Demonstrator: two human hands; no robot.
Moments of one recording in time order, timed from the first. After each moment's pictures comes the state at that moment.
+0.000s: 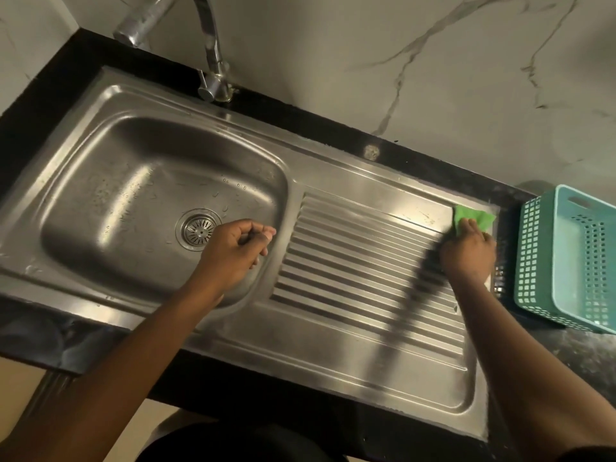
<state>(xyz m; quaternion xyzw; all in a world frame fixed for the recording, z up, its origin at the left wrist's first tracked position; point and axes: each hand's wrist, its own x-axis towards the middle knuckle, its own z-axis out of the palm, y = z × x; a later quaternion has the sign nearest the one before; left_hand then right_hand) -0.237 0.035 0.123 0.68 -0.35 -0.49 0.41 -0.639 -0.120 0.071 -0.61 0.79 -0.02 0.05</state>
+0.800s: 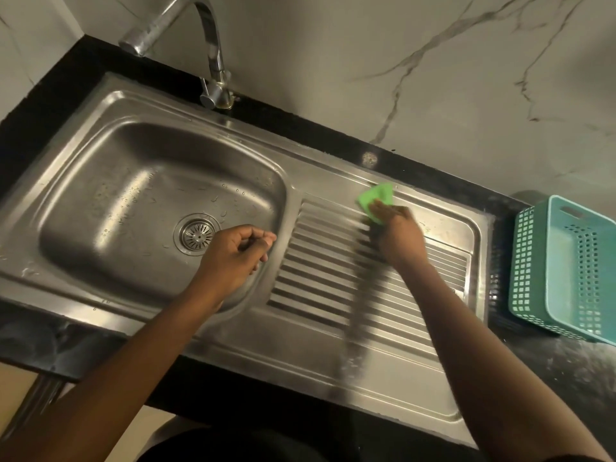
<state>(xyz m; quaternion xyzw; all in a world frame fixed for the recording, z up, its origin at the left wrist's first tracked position) -0.237 0.037 0.125 0.67 -0.35 -0.49 0.42 -0.531 -0.131 0.068 -0.77 0.62 -0.03 0.14</state>
